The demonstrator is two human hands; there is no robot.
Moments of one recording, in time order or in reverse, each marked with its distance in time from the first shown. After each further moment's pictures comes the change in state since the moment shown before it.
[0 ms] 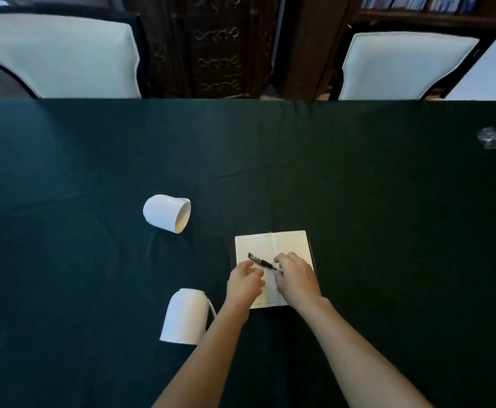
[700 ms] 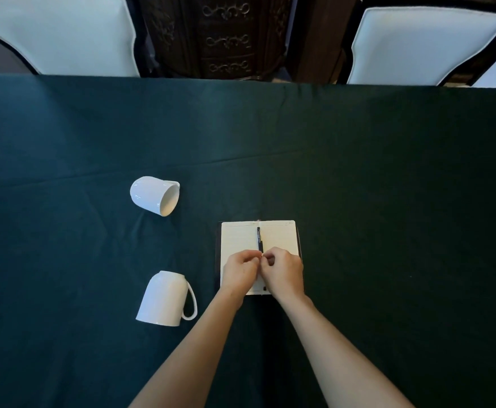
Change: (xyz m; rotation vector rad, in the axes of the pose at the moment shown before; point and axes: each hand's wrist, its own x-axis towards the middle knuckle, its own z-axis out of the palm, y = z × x) left_hand 0.004 -0.004 0.039 0.154 0.055 0.105; right_hand 0.000 0.022 0.010 0.416 0.083 0.181
